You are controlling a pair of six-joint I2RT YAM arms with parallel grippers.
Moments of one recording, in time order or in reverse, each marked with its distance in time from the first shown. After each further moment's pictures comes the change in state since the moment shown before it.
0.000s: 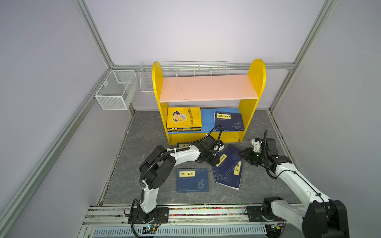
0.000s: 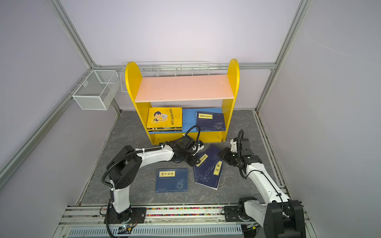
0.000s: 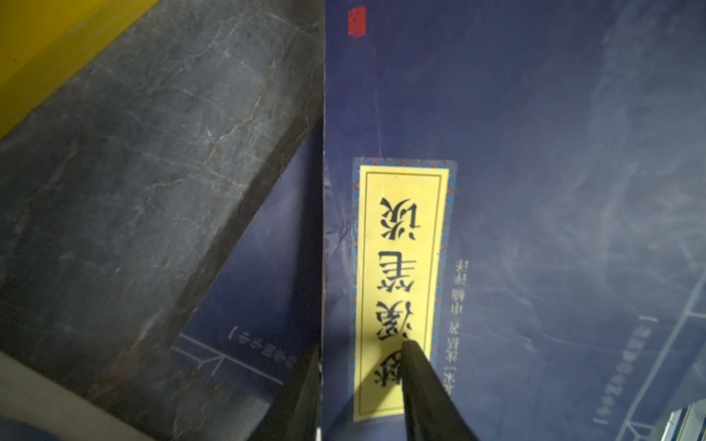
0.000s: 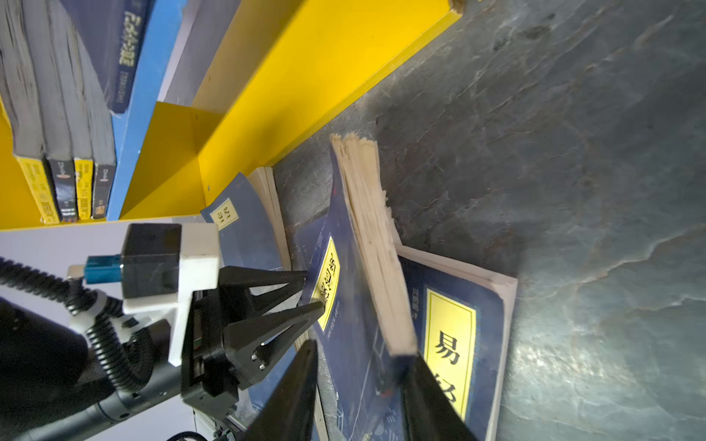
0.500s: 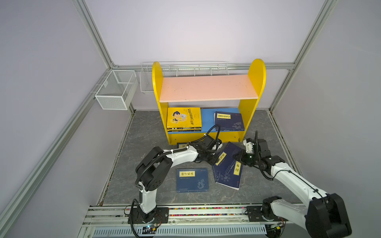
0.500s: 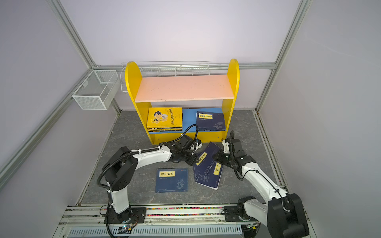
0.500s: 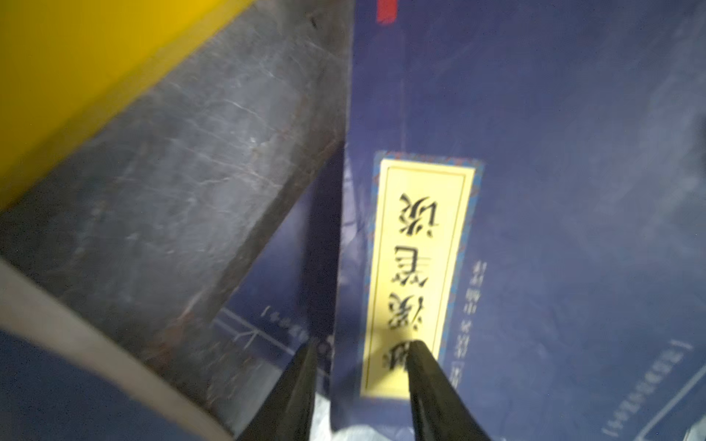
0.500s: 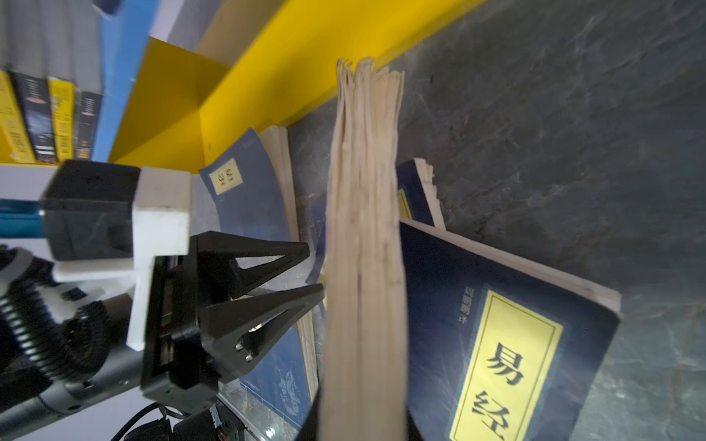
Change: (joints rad) left arm 0.021 -0.100 -0.060 0.037 -0.058 -0.053; right arm 0.124 -0.015 -0.023 0.076 0.043 0.008
